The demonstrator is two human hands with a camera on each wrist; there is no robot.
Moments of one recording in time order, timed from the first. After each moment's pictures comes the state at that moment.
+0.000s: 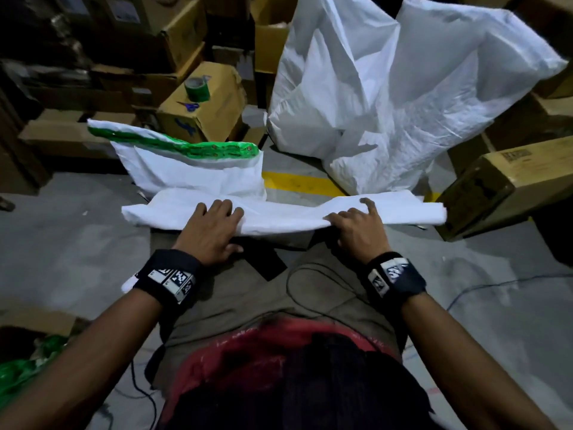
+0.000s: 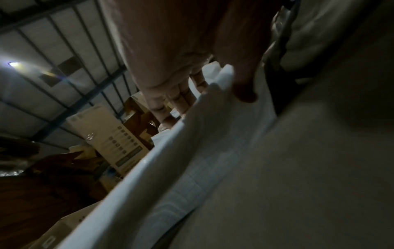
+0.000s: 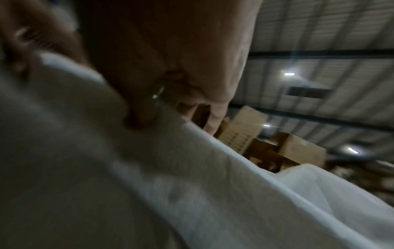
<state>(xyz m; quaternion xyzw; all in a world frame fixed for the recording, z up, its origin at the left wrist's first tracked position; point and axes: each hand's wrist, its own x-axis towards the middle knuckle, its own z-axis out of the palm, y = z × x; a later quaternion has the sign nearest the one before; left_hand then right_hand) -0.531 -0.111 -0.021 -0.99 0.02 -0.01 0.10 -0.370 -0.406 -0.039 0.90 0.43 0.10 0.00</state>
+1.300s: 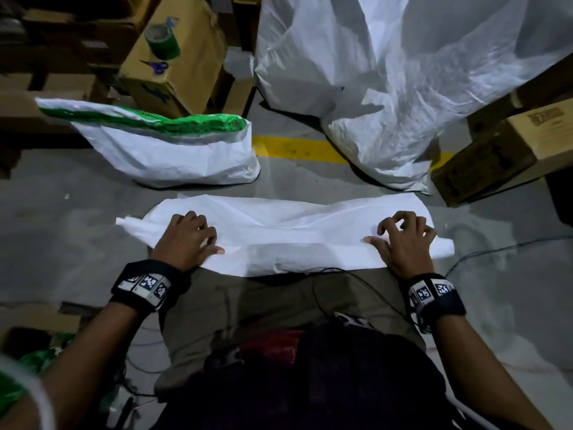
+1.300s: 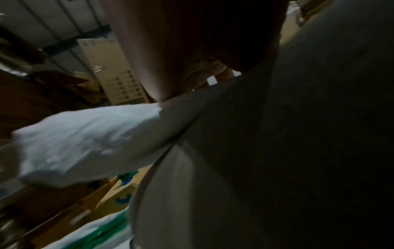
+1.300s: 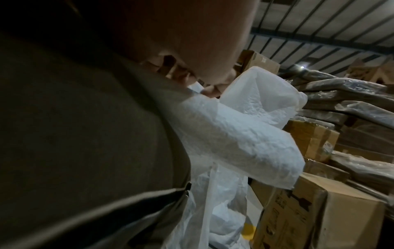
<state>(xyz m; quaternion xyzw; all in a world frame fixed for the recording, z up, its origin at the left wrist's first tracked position) -0.496 -0.049 -0.057 -0.99 0.01 0.09 -0.06 -0.316 -0.492 -0.102 0.96 0.25 0.07 -0.10</state>
